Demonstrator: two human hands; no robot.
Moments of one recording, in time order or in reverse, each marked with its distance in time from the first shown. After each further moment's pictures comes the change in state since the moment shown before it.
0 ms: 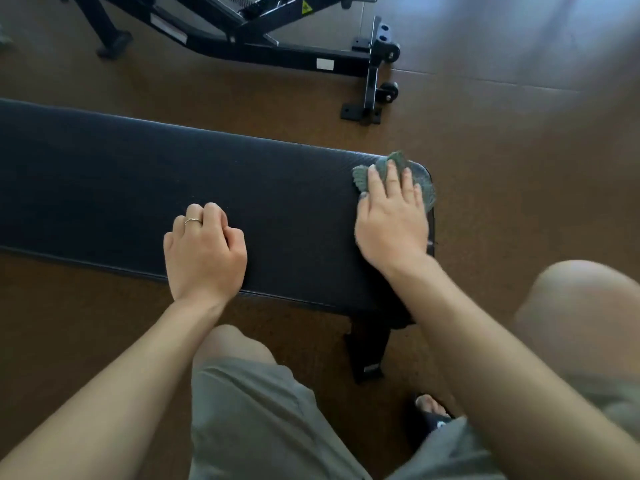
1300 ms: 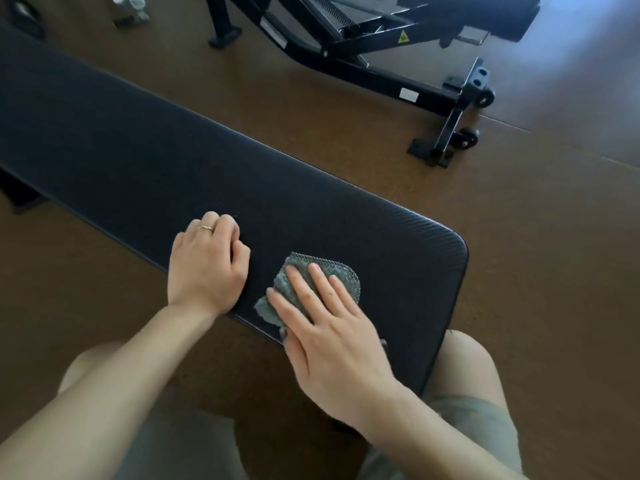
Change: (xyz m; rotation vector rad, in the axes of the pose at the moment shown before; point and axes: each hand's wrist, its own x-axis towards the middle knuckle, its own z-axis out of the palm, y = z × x) left_hand 0.001 0.011 0.002 0.083 0.001 -0.136; right_hand -0.054 -0.003 0.006 -0.081 -0.279 -0.862
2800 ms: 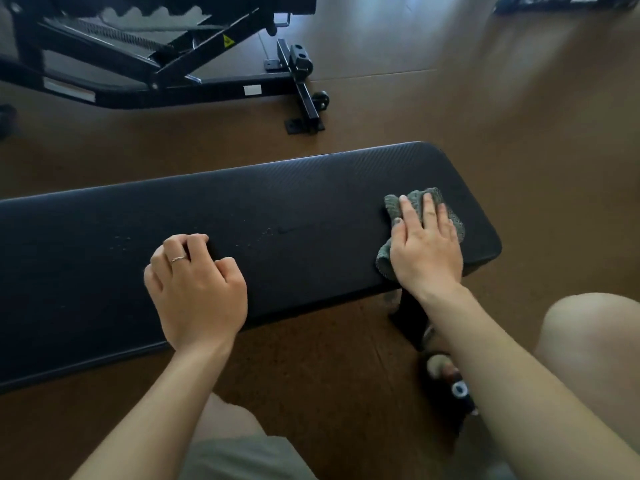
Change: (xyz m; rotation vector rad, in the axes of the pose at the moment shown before) left_hand 0.086 -0.149 -0.031 -0.186 -0.128 0.303; right_hand 0.081 -0.093 0.021 0.144 0.368 1.443
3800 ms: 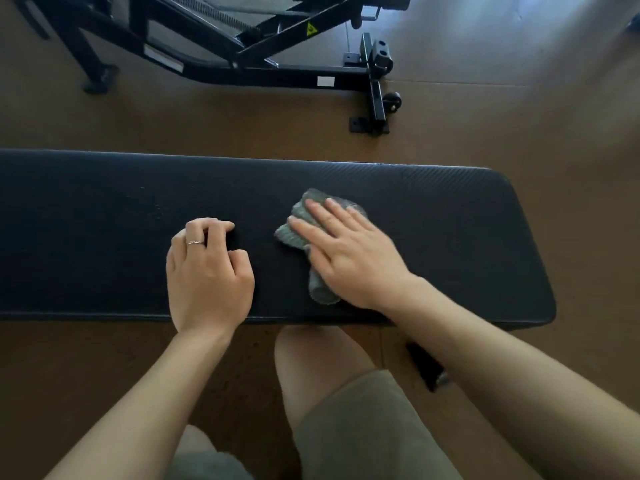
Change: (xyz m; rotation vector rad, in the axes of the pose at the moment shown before) left_hand -0.002 0.007 0.003 0.012 0.046 -0.106; right_hand 0.020 -0.085 0.015 -0.122 -0.143 -0.988
